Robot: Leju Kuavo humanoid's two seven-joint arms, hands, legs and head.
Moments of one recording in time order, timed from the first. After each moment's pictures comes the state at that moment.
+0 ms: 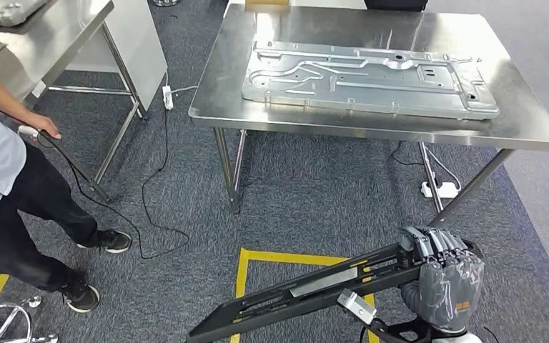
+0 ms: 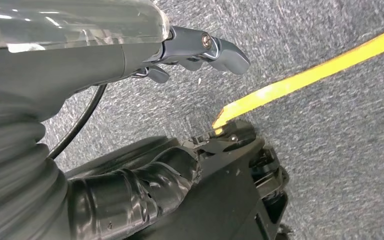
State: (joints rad) left arm -0.09 -0.20 1.02 -0.21 -1.26 0.09 -0.33; right arm 0.13 0.01 0.09 -1.89 1.19 -0.70 -0.30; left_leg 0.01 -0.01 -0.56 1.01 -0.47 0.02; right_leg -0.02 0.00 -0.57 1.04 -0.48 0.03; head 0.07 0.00
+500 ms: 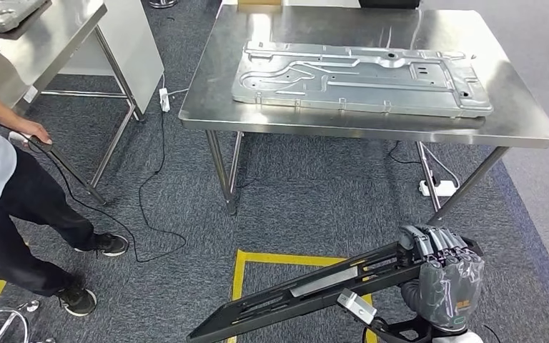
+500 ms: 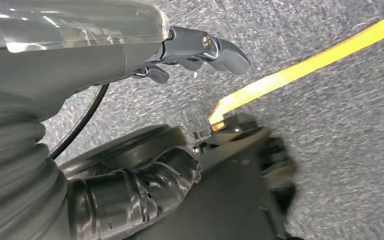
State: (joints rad) left arm -0.09 -0.20 1.02 -0.21 -1.26 0.09 -0.33; right arm 0.13 0.02 0.09 -1.90 1.18 -0.70 -0.33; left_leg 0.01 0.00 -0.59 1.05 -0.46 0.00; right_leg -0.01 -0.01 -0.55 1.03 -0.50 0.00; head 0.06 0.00
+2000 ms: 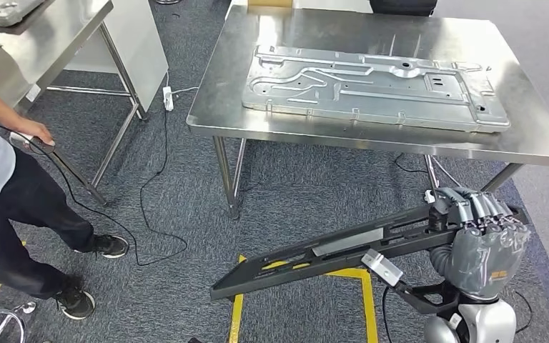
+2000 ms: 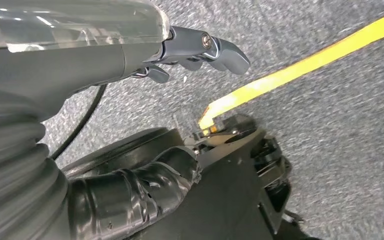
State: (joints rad) left arm -0.10 -0.21 1.01 -0.21 -1.28 0.06 -0.31; right arm -0.05 -0.10 0.07 -1.92 1.20 -0.70 -0.19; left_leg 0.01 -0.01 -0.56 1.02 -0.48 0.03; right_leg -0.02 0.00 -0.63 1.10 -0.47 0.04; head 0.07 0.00
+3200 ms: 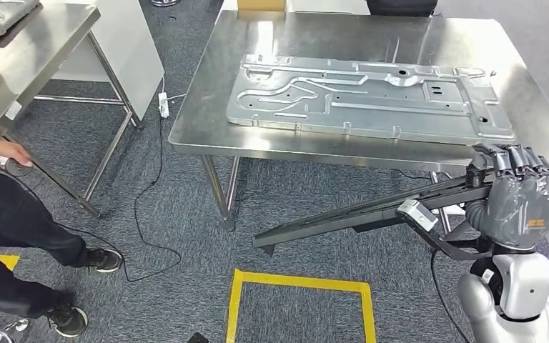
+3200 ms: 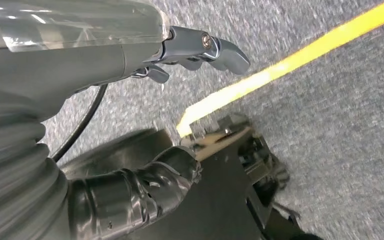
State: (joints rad) left arm -0.11 -0.21 0.99 -0.21 -1.29 0.05 -0.30; right arm -0.26 -0.27 0.06 -1.78 1.14 -0.63 -0.08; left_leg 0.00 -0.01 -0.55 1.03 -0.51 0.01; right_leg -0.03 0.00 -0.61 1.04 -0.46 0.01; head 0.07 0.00
